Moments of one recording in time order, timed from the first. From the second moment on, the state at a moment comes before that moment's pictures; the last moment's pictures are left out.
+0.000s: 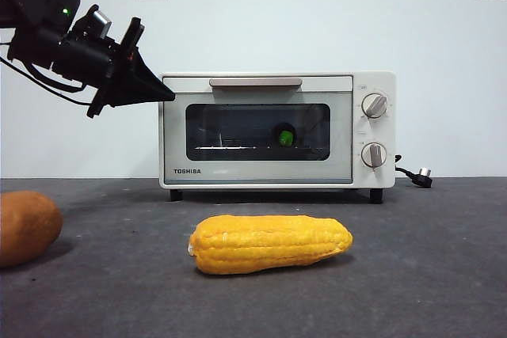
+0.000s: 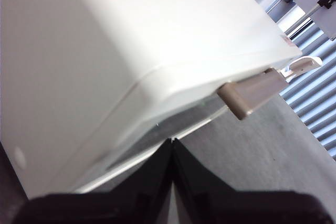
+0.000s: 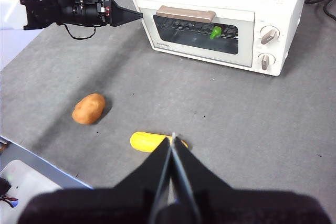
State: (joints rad) left arm -0.08 1.89 1.35 0.06 0.84 -0.26; right arm 0.42 0.84 1.65 -1.35 -0.16 0.09
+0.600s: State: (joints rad) left arm -0.11 1.61 1.35 -0.28 0.77 -0.12; right arm 0.42 0.84 1.65 -1.35 -0.16 0.09
